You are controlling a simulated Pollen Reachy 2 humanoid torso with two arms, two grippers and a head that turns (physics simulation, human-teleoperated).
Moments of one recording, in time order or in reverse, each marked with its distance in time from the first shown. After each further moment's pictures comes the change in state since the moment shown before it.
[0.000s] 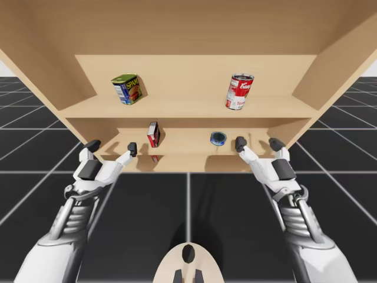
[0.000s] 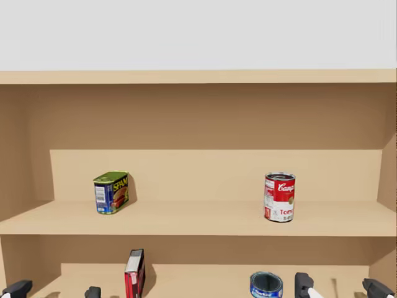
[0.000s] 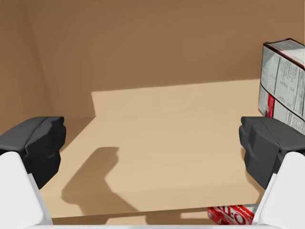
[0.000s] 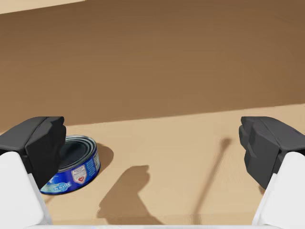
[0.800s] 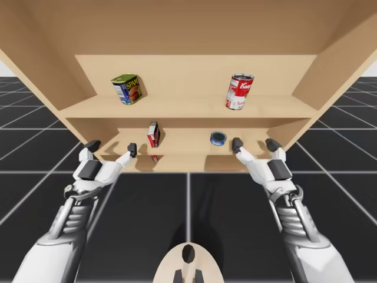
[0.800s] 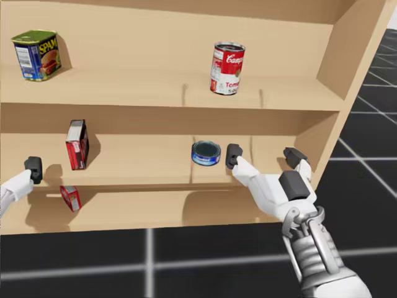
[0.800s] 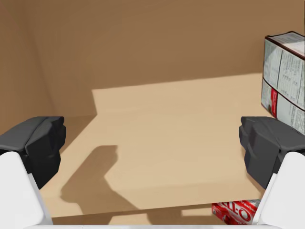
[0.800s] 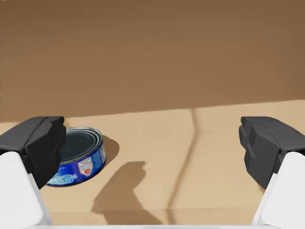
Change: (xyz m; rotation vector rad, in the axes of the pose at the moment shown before) left arm -0.002 0.002 -0.001 -0.007 0.008 -0.021; right arm -0.005 0.006 -0.001 0.006 0.016 0.015
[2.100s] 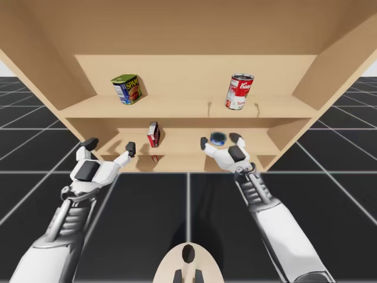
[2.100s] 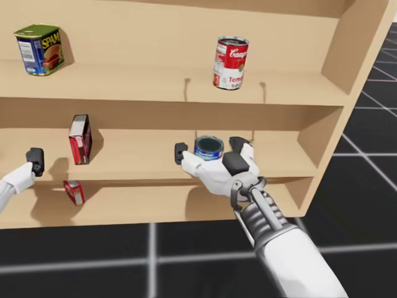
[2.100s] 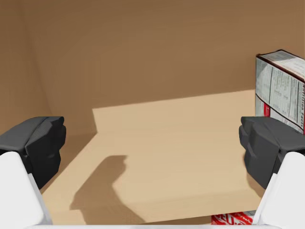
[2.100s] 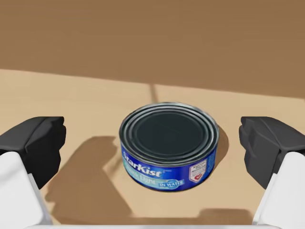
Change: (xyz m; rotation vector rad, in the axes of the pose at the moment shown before) left arm 0.003 0.002 0.004 -0.019 -0.067 -0.012; right arm -0.026 0.065 -0.062 0.154 0.200 0.089
